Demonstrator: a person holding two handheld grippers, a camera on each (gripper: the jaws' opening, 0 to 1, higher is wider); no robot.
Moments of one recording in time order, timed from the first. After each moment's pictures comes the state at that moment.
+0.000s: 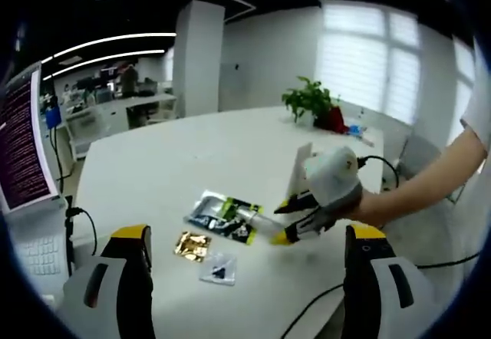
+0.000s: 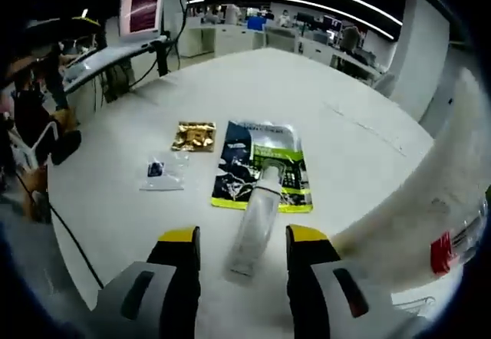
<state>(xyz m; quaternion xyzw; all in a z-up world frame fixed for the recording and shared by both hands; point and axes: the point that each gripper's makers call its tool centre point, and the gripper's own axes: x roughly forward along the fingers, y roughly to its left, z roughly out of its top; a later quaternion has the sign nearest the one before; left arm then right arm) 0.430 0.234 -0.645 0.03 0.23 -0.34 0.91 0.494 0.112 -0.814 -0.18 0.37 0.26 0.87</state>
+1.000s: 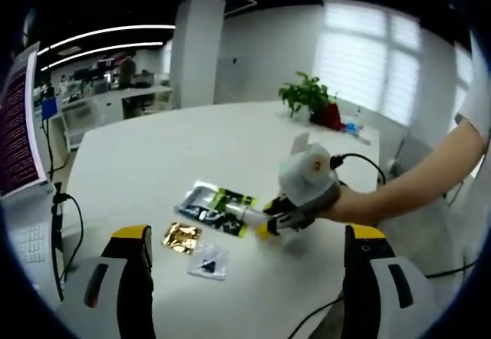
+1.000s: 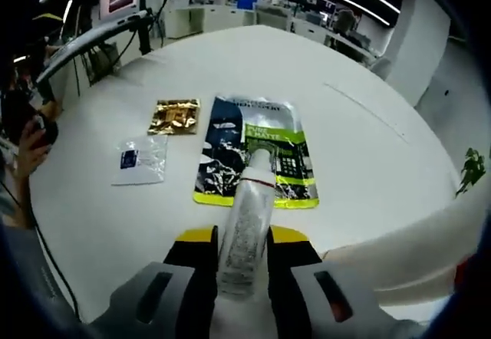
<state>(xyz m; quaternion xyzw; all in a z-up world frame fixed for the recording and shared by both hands) 0.426 0.227 -0.666 0.02 0.24 -0.35 0.90 0.500 0.113 -0.832 -0.22 0.40 0.26 0.85</state>
